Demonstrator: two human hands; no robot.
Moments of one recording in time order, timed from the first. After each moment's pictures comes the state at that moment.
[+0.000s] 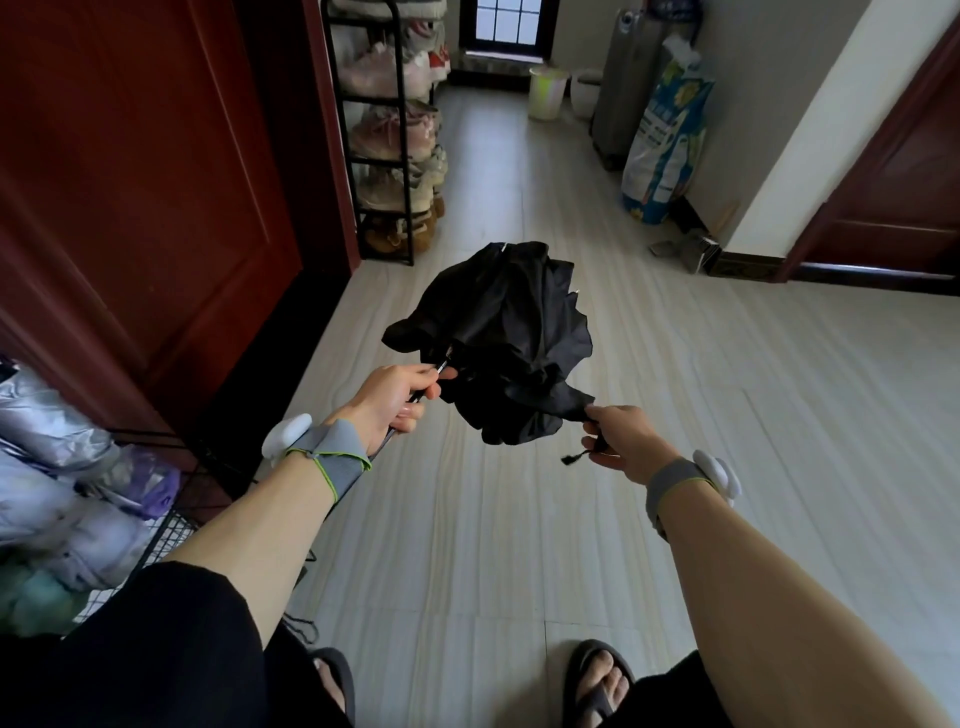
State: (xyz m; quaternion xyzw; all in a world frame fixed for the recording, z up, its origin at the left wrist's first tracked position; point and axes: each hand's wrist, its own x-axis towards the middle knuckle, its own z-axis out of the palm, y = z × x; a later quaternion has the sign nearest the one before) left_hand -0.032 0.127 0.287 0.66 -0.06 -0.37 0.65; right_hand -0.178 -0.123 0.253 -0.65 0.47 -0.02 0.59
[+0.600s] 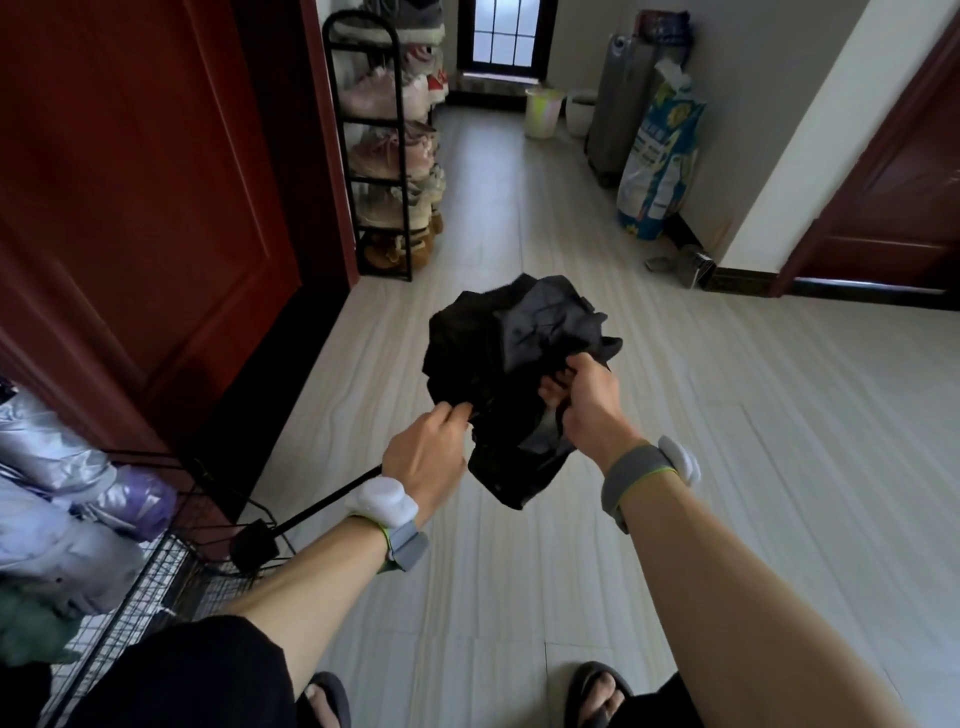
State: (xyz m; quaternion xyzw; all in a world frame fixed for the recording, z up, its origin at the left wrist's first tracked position) left_hand -0.082 0.106 0.249 0.91 -0.35 0.08 0.20; right_hand -0.123 -0.080 0.307 -0.43 0.39 -0.23 0.78
